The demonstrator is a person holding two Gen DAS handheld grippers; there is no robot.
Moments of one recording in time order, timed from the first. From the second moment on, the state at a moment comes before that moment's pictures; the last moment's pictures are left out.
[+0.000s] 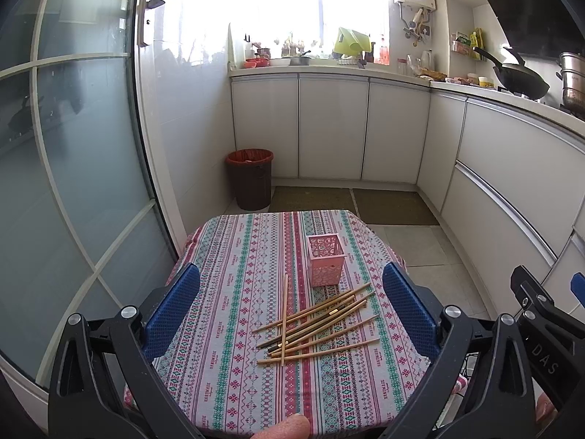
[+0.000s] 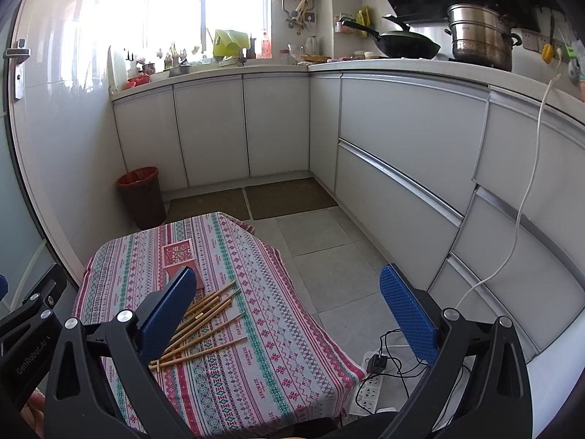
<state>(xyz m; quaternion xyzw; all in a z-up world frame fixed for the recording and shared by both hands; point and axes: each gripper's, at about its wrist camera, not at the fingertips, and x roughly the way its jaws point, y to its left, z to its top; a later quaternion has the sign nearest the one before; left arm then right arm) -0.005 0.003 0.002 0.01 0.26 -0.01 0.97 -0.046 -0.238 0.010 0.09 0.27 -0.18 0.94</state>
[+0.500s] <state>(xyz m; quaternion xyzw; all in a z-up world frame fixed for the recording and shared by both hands) -0.001 0.006 0.001 0.01 0.26 -0.01 0.96 -0.046 -0.238 0.010 0.09 0.28 -0.18 0.94</state>
